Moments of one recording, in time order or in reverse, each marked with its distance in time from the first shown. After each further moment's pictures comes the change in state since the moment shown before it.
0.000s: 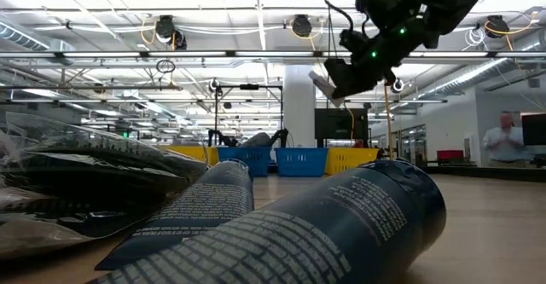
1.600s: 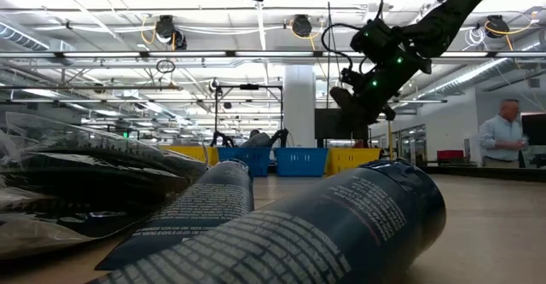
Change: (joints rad) left arm 0.008 0.001 0.000 -0.250 0.029 -0.211; right arm -0.217 0.114 0.000 -0.066 -0.386 0.102
